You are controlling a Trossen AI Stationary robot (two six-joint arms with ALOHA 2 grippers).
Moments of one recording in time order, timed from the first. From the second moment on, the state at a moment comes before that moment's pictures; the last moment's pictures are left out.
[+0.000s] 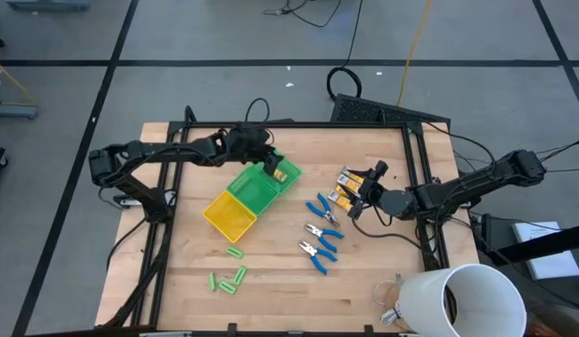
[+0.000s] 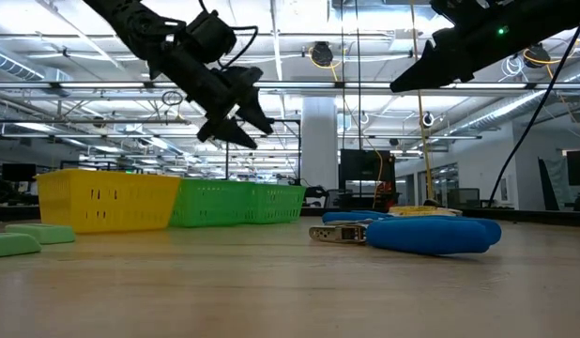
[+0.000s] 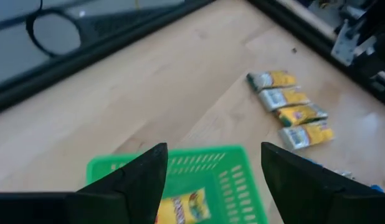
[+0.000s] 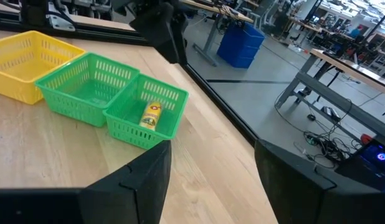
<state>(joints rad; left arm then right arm) 0.42 1.51 0.91 0.02 0.05 -0.36 0.25 1.01 0.50 0.13 0.86 -0.01</state>
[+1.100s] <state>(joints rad) 0.32 1.03 0.79 0.11 0.06 -0.13 0.20 1.01 0.51 0.03 0.65 0.12</state>
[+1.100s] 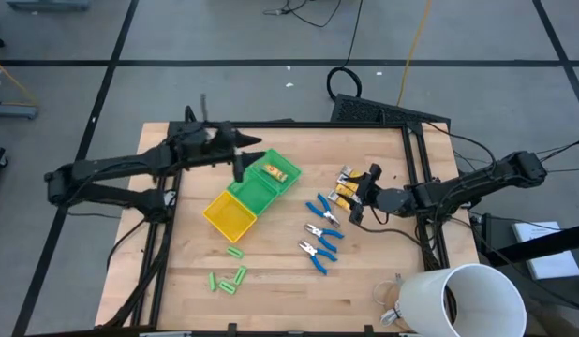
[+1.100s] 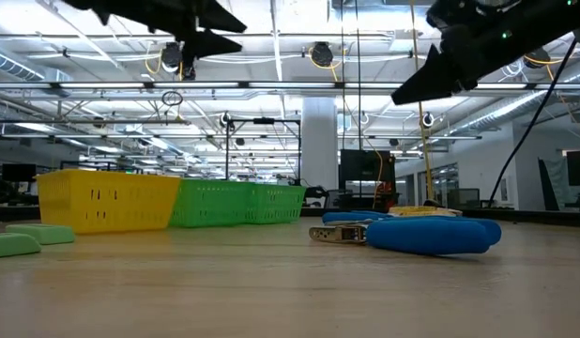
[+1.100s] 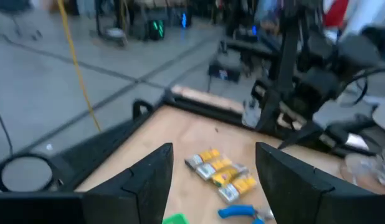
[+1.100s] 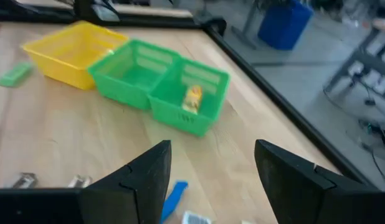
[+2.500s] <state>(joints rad) 0.33 1.09 0.47 0.46 -0.10 -0.27 -0.38 1.02 0.09 0.24 0.31 0.06</state>
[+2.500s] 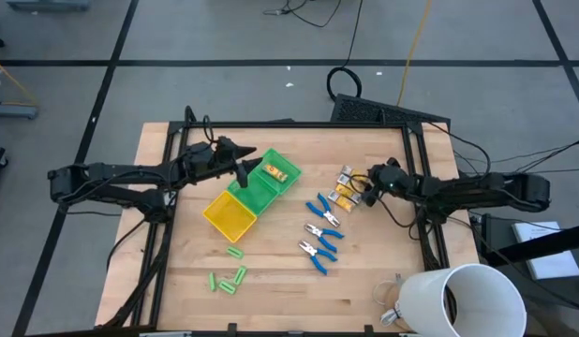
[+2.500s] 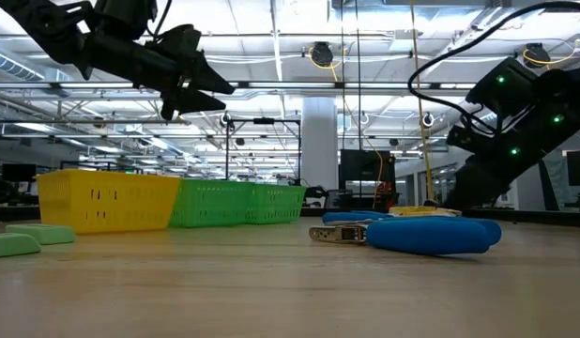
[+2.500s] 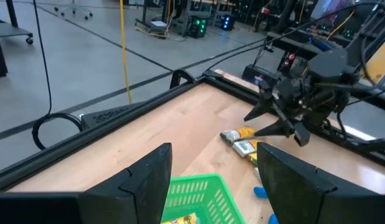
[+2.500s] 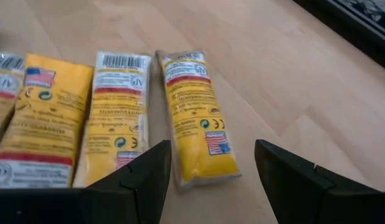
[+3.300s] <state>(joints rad) 0.32 1.09 0.47 0.46 -0.10 -0.32 -0.46 1.21 0.09 0.39 0.10 0.04</state>
